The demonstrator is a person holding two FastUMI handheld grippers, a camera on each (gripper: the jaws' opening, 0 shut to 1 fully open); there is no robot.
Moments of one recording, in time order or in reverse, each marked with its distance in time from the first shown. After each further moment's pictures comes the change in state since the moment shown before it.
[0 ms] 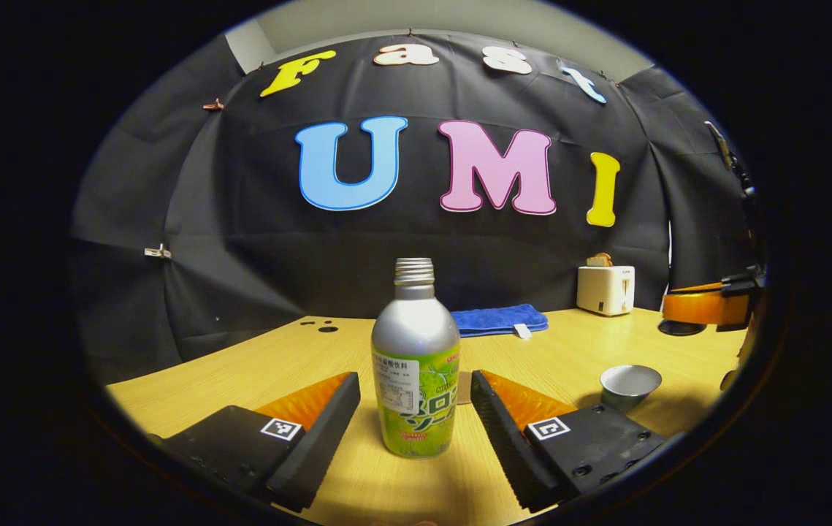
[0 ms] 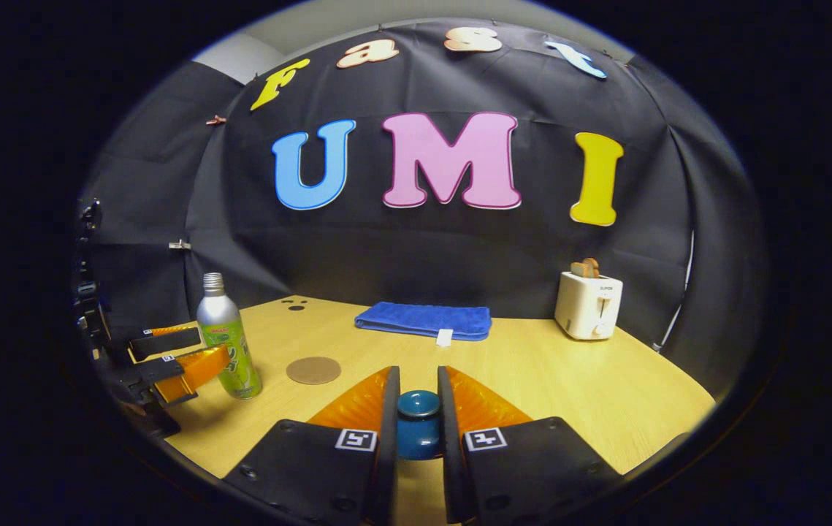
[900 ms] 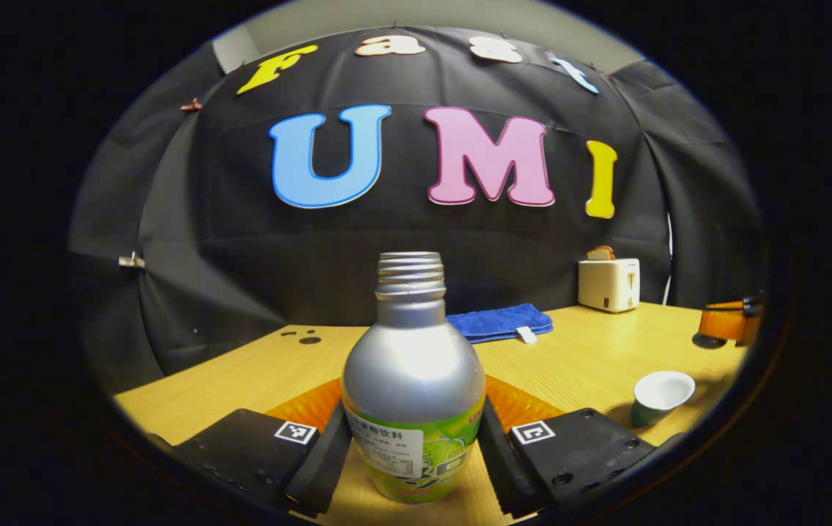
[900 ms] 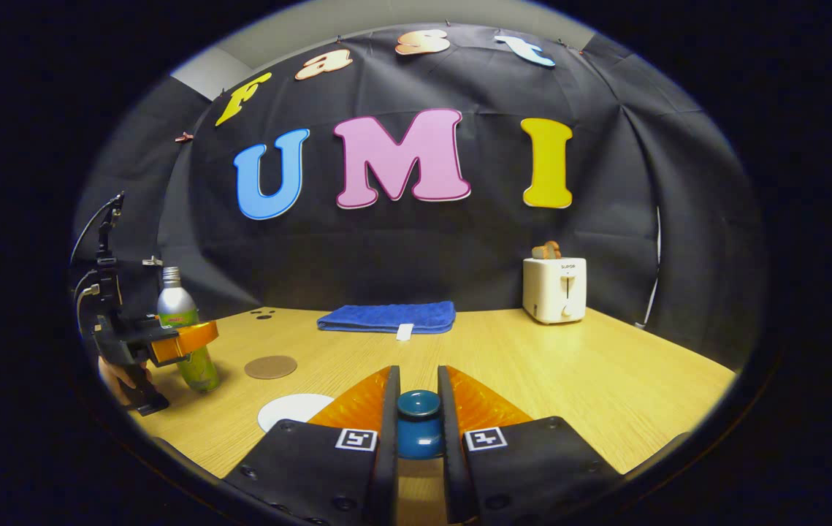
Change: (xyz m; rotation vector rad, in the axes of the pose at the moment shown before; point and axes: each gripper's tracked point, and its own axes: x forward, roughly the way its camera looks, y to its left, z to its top) left arm 0.057 -0.015 0.001 0.098 0.002 -0.053; right arm 0.011 -0.058 -0.031 0.060 -0.067 -0.114
